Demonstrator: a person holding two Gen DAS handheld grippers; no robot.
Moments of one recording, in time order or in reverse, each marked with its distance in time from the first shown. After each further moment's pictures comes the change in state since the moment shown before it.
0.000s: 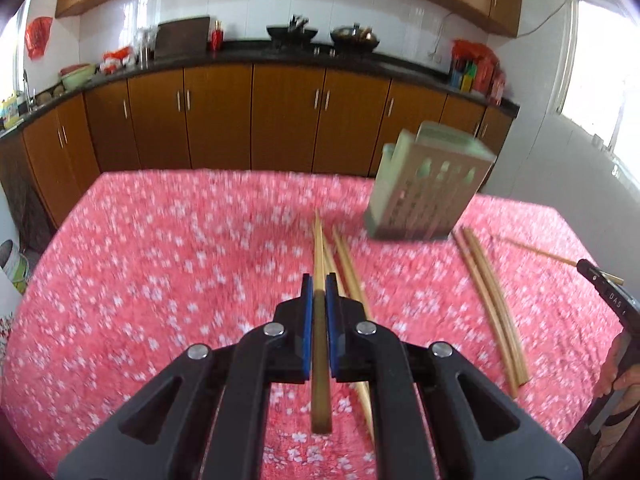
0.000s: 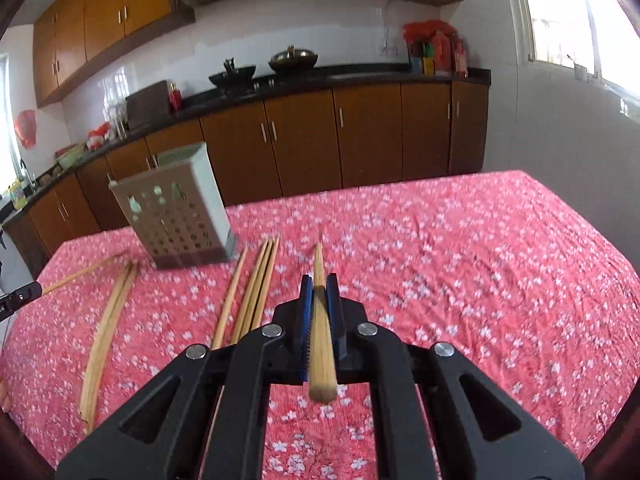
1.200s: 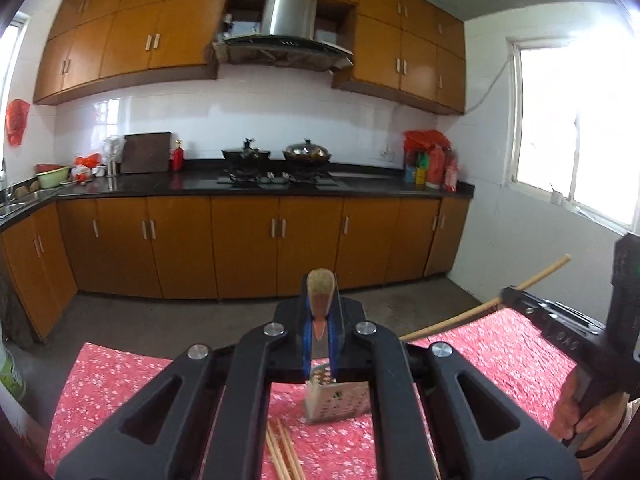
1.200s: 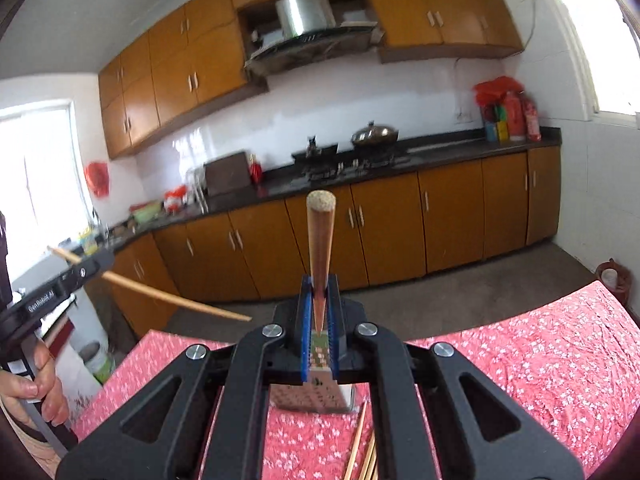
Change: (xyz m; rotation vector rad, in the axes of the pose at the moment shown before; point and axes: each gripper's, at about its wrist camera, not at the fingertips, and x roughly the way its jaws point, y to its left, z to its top) left arm -0.071 -0.084 0.173 0.119 -0.343 -0.111; right arm -0.021 0.067 0.157 -0.032 -0.183 0.294
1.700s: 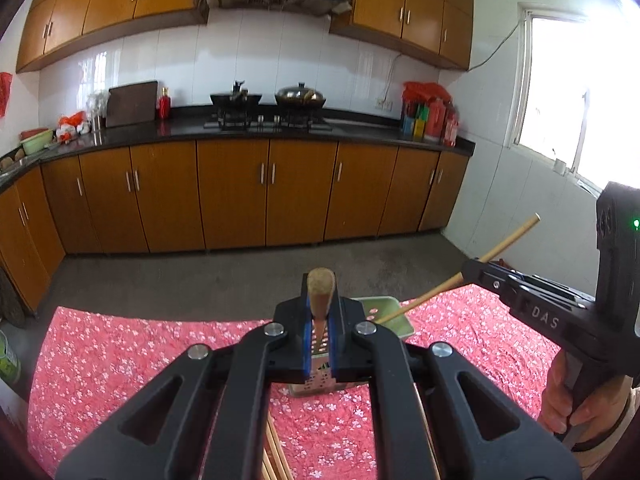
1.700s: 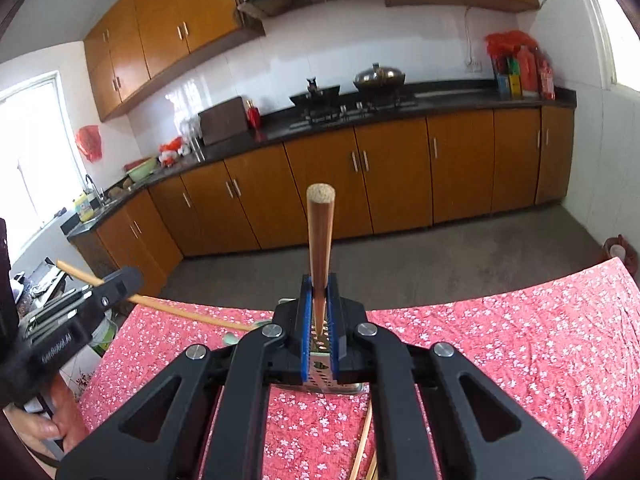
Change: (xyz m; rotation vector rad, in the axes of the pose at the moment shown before) left arm 0.082 0.002 -0.031 -0.033 0.196 -0.027; right arm 0.063 0.004 -0.010 0.023 0.203 0.007
